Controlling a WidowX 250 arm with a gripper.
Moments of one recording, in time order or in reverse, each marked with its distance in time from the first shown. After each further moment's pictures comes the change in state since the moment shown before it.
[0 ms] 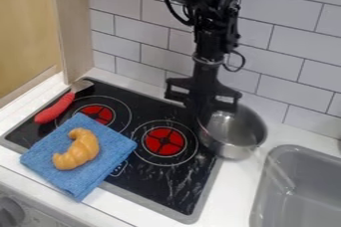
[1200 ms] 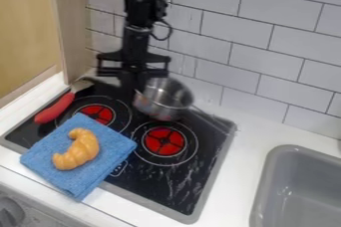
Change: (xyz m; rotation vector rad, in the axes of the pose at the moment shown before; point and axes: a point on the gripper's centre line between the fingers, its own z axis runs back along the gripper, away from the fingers) arm -0.008 0.108 0.018 0.058 0.037 0.546
